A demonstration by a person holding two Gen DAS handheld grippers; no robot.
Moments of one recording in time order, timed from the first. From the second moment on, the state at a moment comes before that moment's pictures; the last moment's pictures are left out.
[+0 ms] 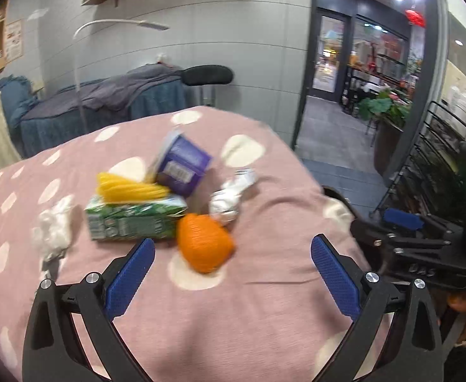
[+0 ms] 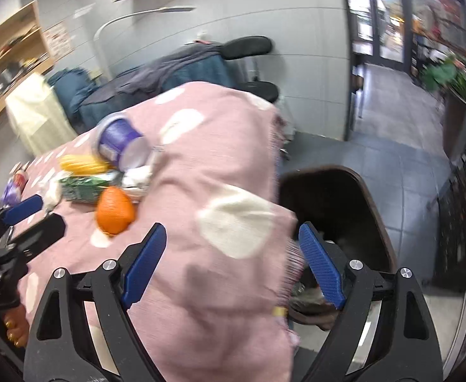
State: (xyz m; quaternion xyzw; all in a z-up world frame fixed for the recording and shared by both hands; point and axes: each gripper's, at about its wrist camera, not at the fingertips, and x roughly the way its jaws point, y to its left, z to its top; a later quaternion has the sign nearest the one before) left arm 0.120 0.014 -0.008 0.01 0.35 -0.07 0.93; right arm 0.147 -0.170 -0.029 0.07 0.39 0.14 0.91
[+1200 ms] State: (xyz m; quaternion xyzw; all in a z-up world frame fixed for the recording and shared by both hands) left arm 0.177 0.206 -0.039 -0.06 0.42 0.09 0.90; right arm 0.235 0.003 -0.073 -0.04 0.53 0.26 0.80
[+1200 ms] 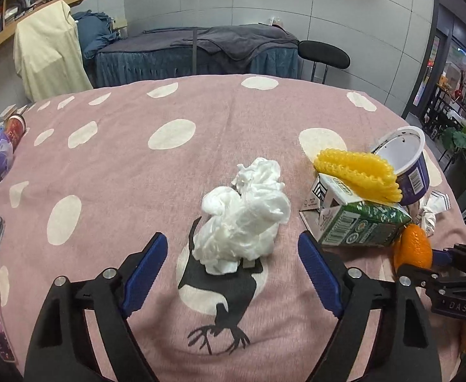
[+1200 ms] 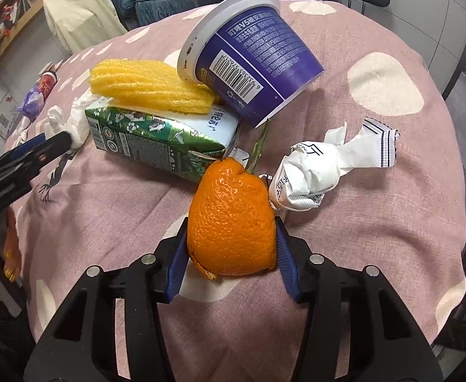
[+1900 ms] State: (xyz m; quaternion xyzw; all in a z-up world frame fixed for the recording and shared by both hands) left arm 0.141 0.179 -0.015 -0.05 0.37 0.09 0.92; right arm 0.168 -0.055 -0.032 0.00 0.46 0.27 0.85
